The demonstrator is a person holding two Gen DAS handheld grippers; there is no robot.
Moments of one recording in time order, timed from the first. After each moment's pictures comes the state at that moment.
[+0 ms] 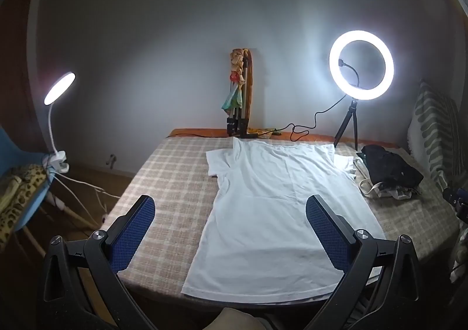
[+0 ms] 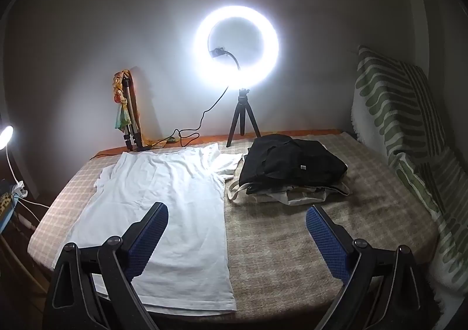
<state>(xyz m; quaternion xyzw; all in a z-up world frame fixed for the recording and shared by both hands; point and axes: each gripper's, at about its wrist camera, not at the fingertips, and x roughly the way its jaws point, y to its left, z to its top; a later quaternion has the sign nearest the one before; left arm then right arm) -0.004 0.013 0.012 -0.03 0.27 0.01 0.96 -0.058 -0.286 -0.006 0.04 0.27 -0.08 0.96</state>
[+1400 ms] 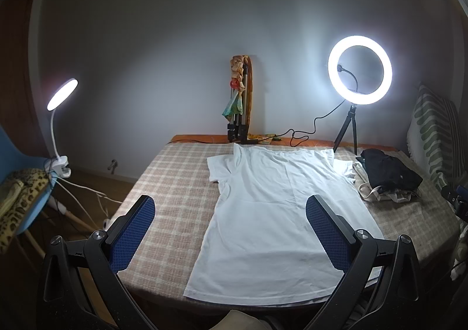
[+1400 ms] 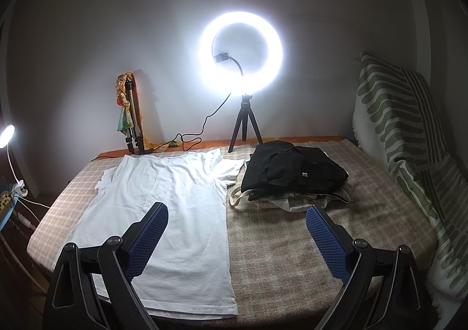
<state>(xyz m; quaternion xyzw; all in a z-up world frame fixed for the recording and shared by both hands) -0.011 0.003 0.017 -0.02 0.25 0.02 0.97 -0.057 -0.283 0.000 0.03 0.27 -0.07 0.96</state>
